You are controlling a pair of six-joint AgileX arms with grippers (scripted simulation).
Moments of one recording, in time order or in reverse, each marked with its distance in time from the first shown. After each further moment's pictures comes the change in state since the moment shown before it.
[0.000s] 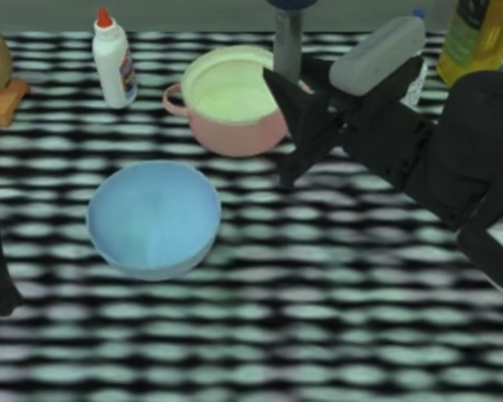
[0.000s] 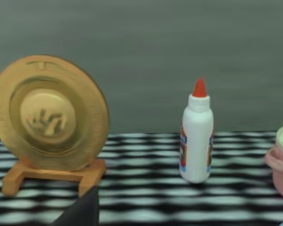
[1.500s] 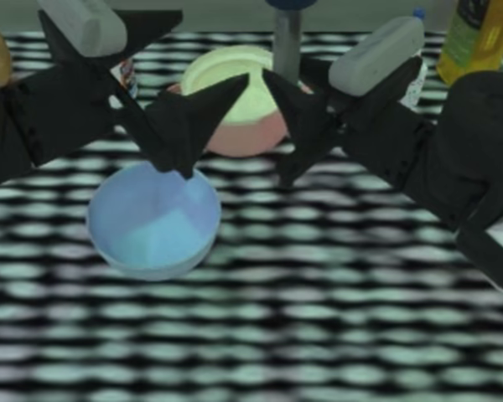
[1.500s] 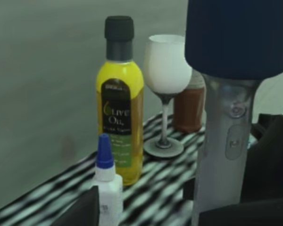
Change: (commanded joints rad) left arm -0.353 1.143 0.658 0.432 0.561 0.019; right arm 0.000 0.000 0.000 0.000 0.000 0.000
